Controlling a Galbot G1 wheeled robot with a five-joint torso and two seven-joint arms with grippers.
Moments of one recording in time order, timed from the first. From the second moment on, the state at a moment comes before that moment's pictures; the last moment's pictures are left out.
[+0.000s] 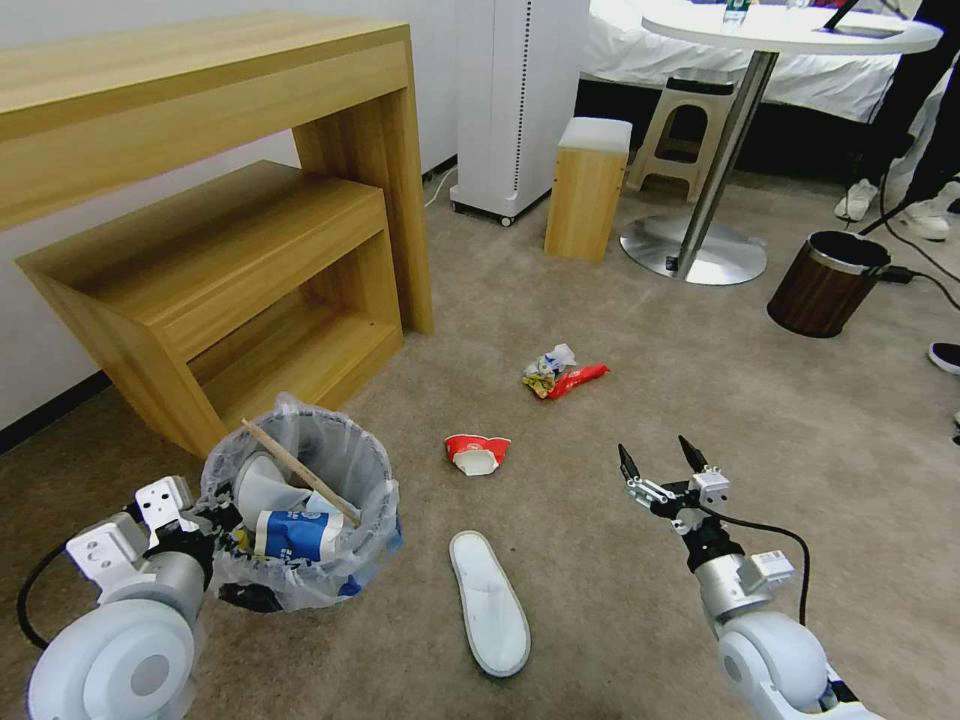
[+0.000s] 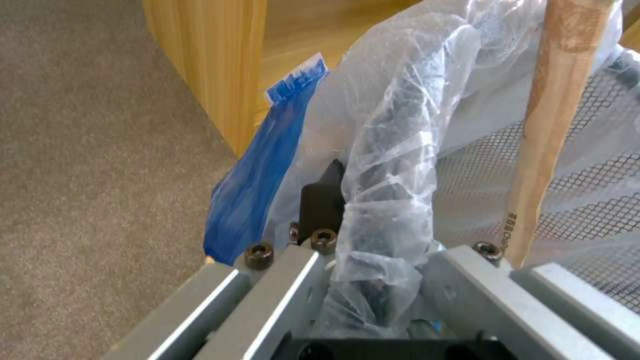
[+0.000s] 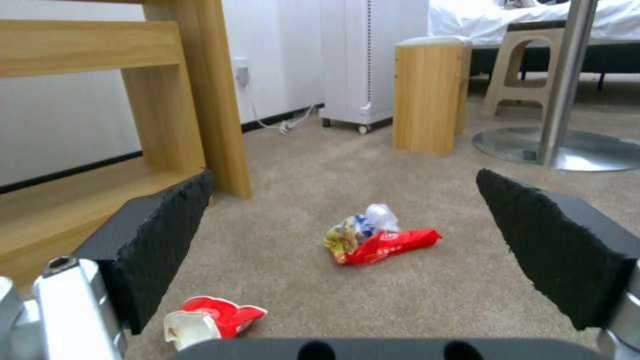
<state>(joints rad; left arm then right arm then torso) 1.53 -1.25 -0.76 -2.34 -0.92 0.63 -0.64 -1.43 1.05 0.40 1.83 0.49 0.27 0.02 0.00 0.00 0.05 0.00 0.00</state>
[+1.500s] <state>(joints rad) 1.54 -1.26 -0.74 -2.34 -0.91 0.63 -0.63 -1.33 1.07 0.12 1.74 0.58 -0.35 0.13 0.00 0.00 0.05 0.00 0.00</state>
